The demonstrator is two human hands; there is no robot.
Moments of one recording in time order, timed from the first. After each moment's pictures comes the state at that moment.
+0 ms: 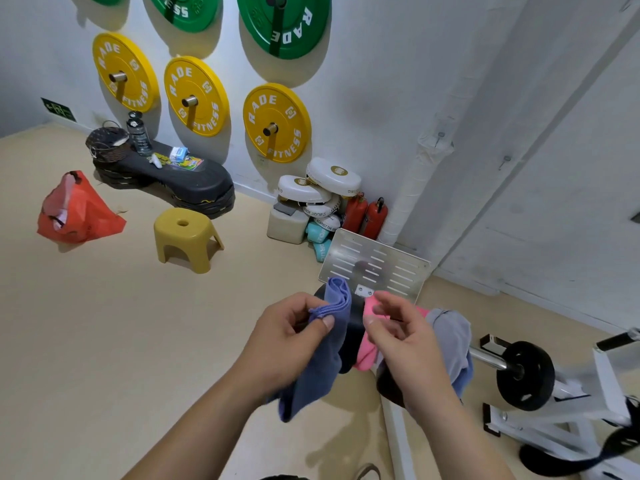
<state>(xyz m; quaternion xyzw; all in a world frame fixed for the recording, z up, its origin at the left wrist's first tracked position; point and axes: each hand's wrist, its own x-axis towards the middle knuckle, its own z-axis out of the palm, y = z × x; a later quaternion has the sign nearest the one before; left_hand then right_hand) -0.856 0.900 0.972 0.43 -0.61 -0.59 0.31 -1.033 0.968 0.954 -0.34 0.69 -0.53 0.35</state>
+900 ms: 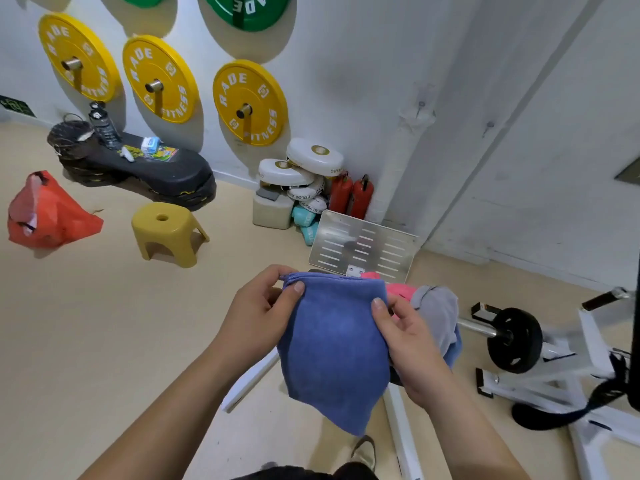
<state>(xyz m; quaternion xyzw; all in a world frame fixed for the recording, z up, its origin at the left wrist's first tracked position) -0.881 0.861 0.948 0.46 -0.67 -0.51 0.28 -1.083 0.972 0.922 -0.28 0.64 -0.53 0.48</state>
